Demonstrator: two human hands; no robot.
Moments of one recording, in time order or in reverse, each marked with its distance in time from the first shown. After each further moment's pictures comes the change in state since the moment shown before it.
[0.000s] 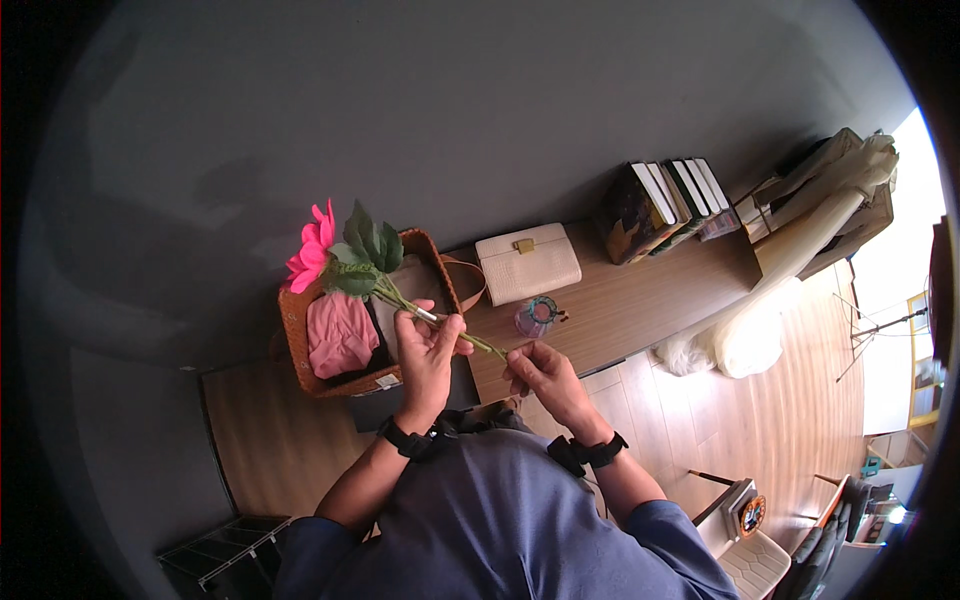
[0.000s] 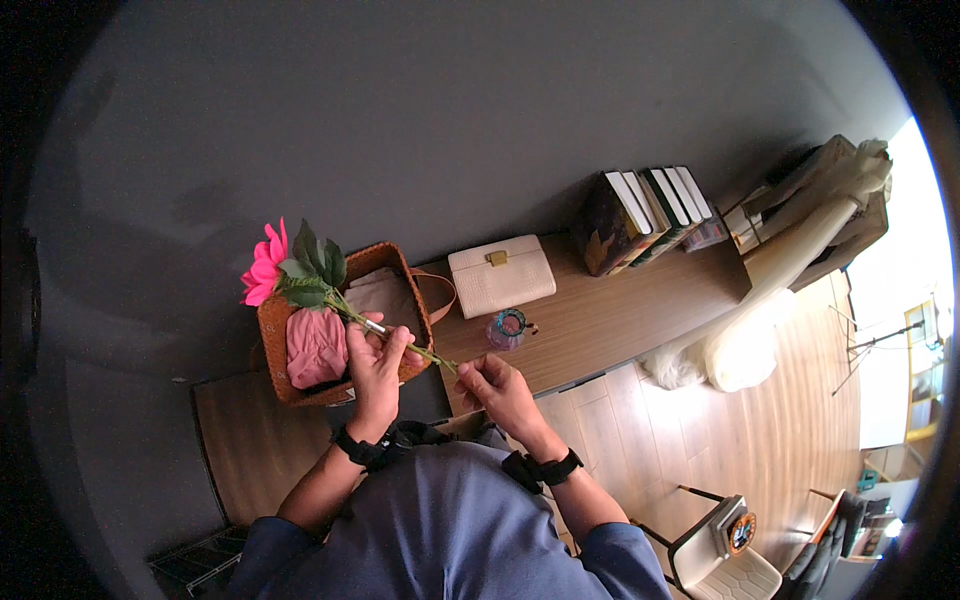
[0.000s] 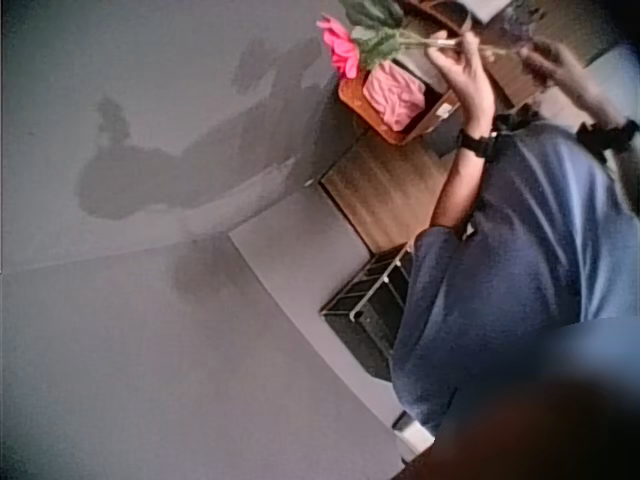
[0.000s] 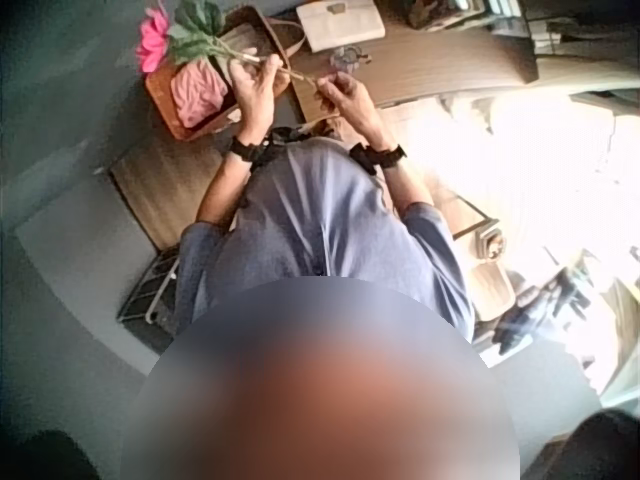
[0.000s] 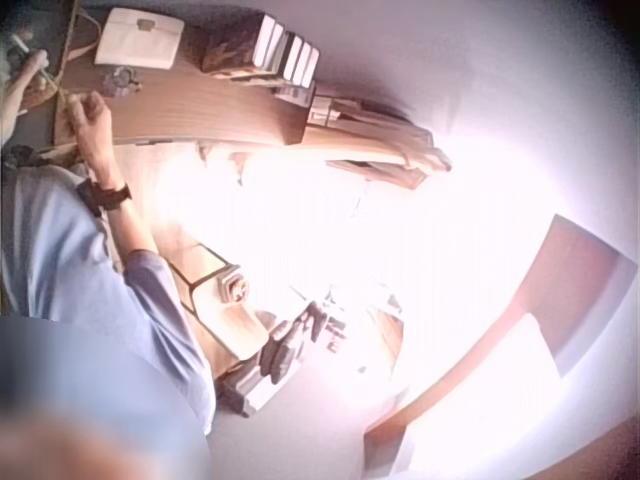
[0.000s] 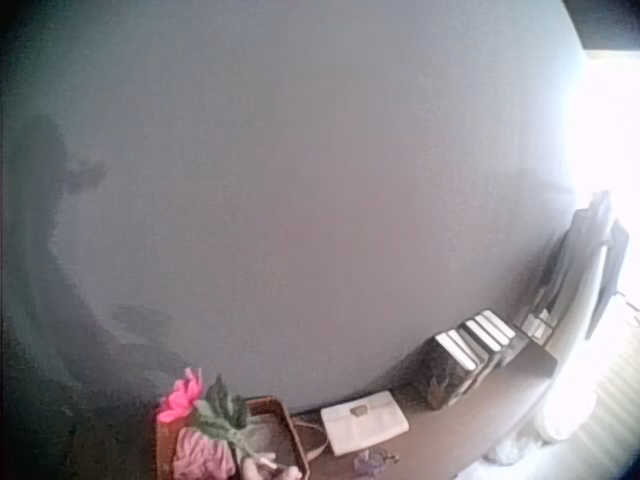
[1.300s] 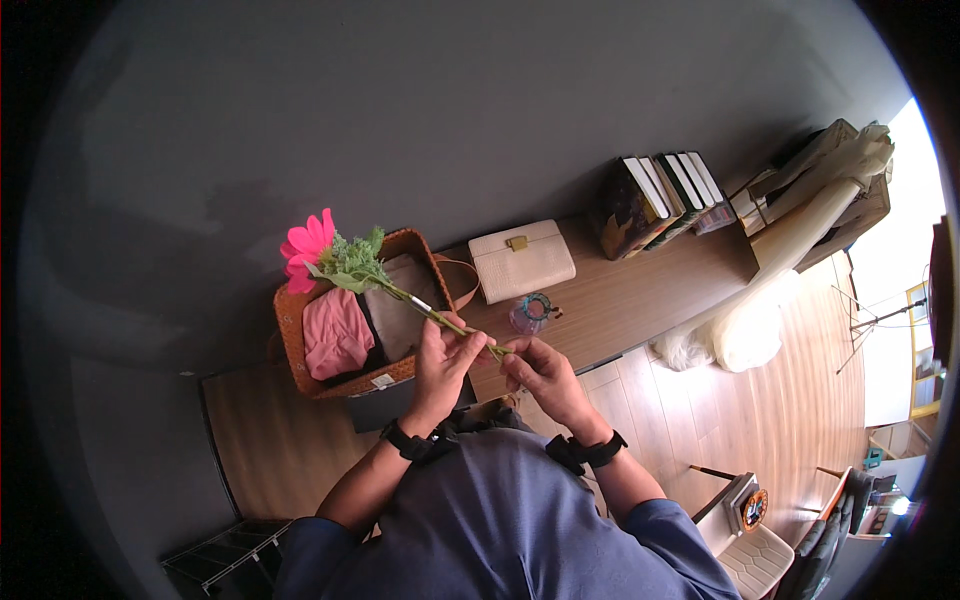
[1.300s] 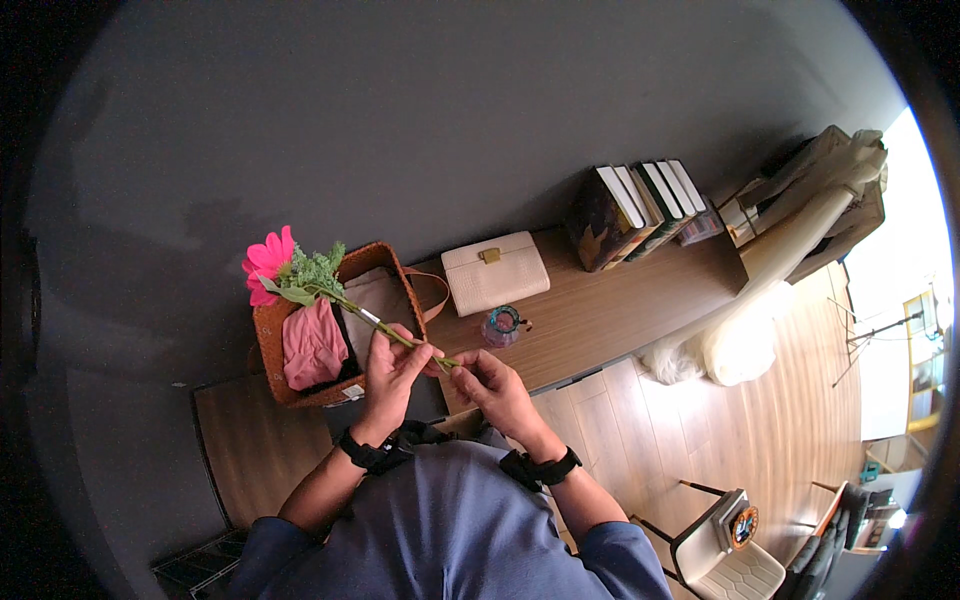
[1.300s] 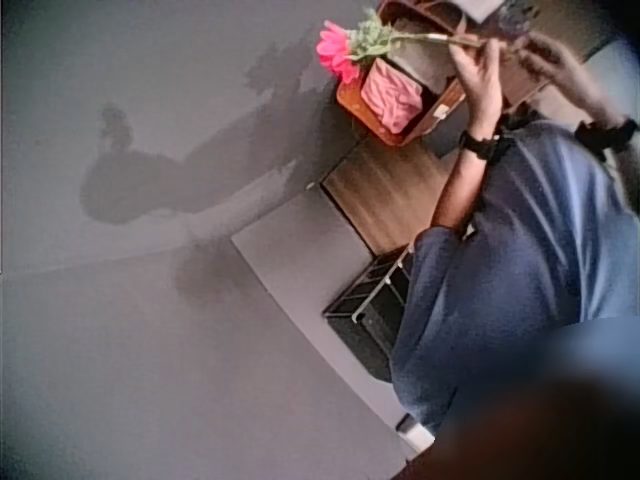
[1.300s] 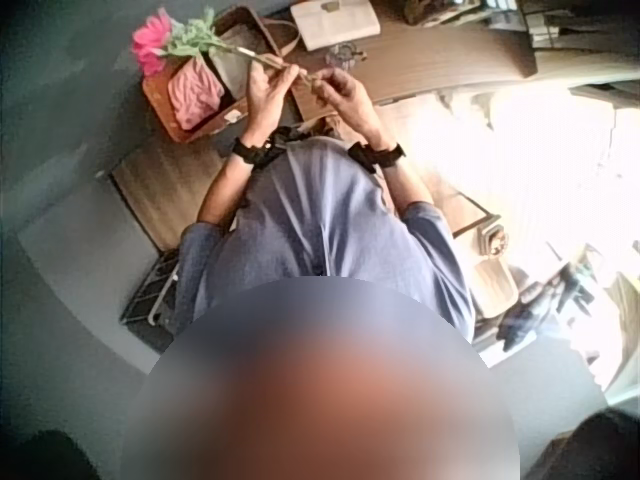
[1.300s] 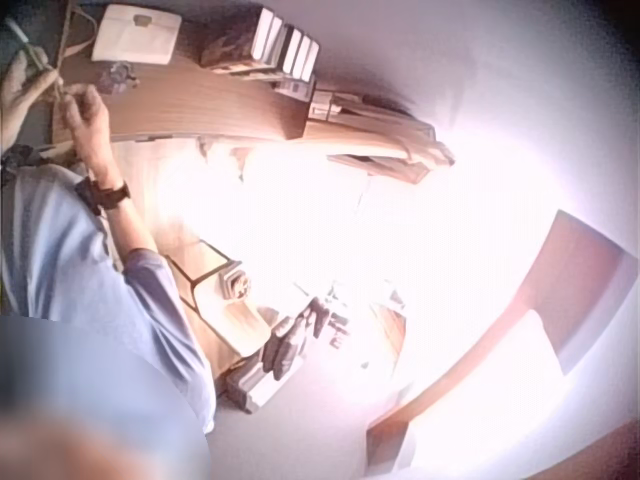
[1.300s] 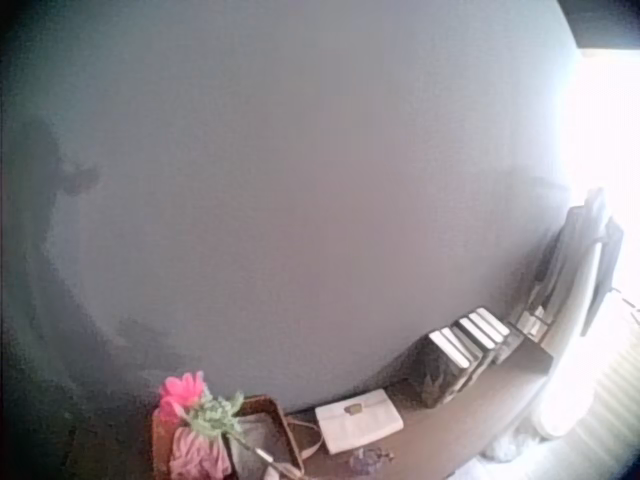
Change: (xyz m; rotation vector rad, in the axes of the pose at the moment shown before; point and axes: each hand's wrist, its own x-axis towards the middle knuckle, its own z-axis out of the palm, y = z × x) left_hand -0.013 -0.010 0.008 -0.084 -0.245 -0.133; right_hand -0.008 -0.002 -0.001 -0.022 -0.020 -0.182
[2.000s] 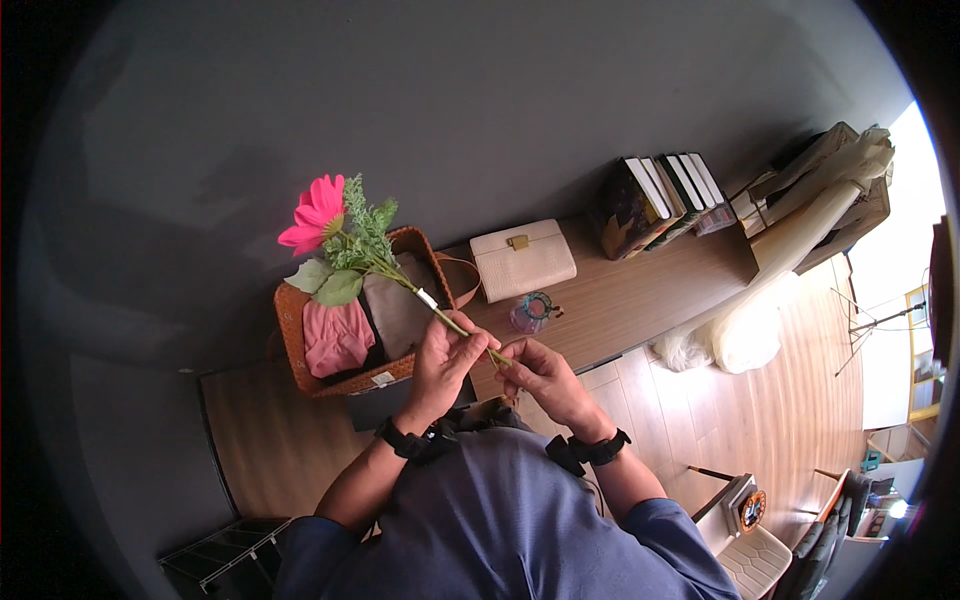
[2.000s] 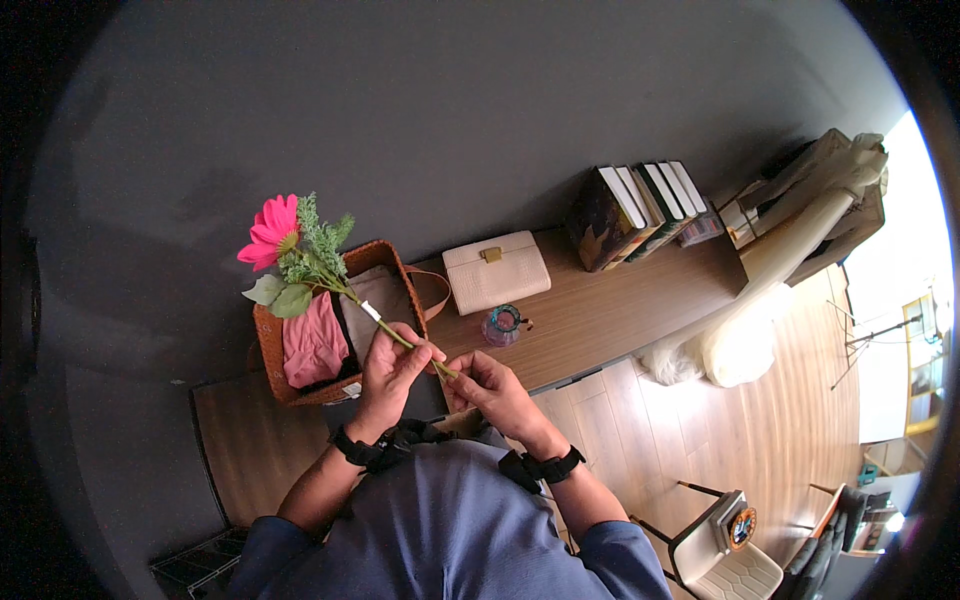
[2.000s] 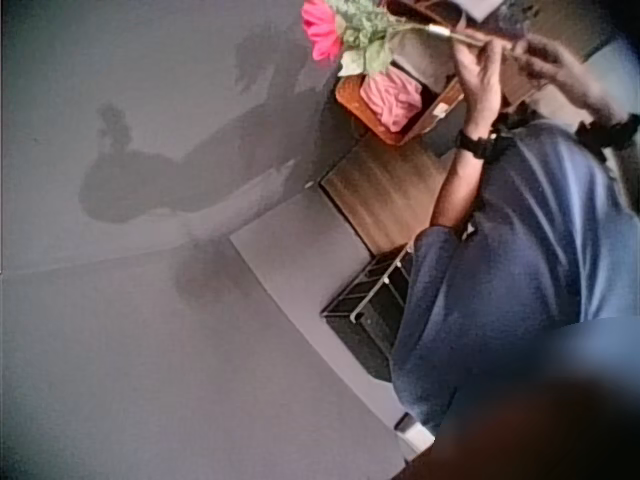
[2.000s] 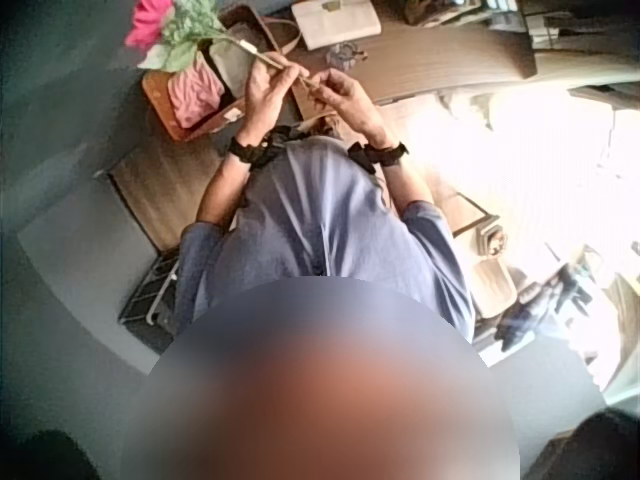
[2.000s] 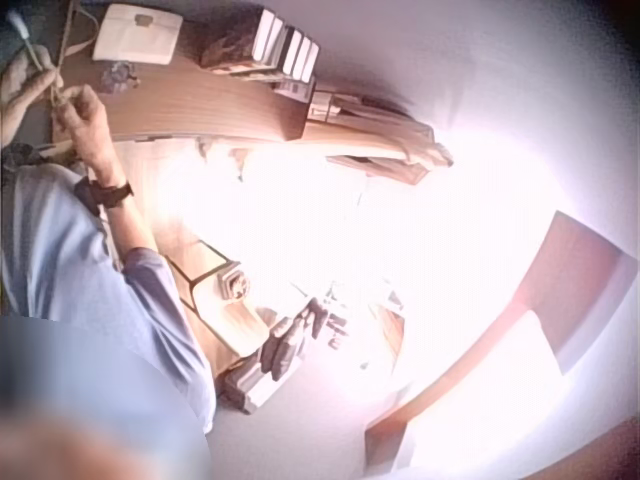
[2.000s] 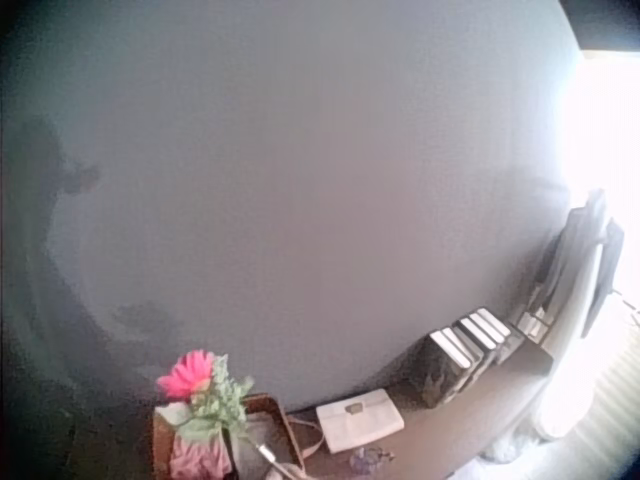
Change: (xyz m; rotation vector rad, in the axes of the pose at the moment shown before) left_hand -0.002 0.013 -0.001 0.046 -0.119 0.092; right_hand -0.002 -0.011 0.001 0.122 -0.162 0.109
